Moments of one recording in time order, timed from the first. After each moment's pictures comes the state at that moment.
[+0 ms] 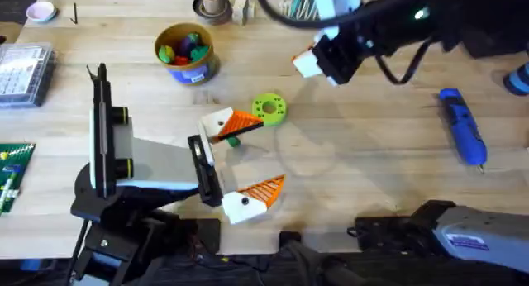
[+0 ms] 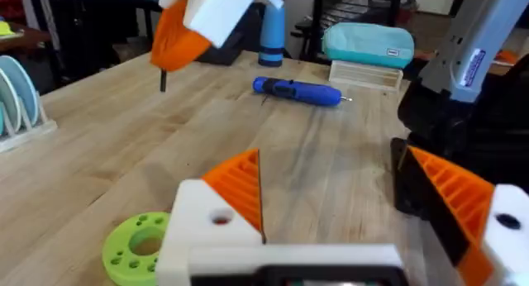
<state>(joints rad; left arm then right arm) -0.27 0.00 0.00 0.03 0.98 -0.11 0.59 1.38 1.35 -0.91 -0.10 -0.31</state>
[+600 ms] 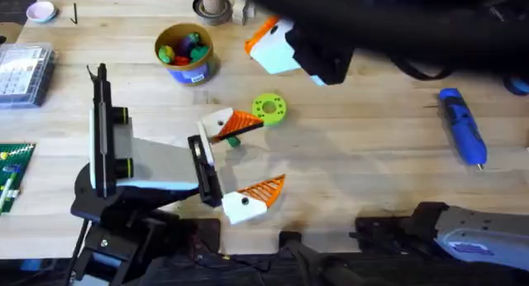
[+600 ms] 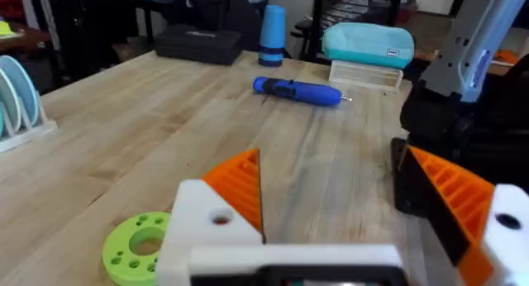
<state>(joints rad) -0.27 0.00 0.00 0.03 0.98 -0.11 0.85 1.38 1.65 -1.05 -0.11 -0.30</state>
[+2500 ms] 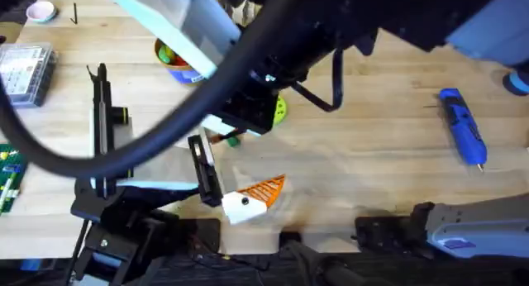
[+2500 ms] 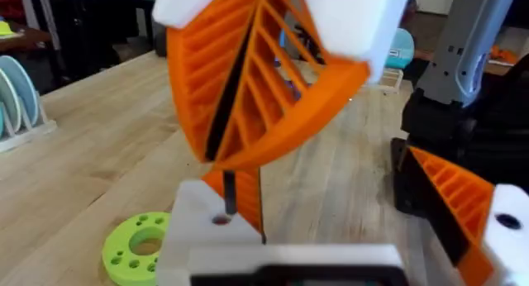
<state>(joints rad) -0.27 0.00 0.00 0.03 0.98 -0.11 1.02 1.65 1.78 -1.19 -0.18 -0.27</state>
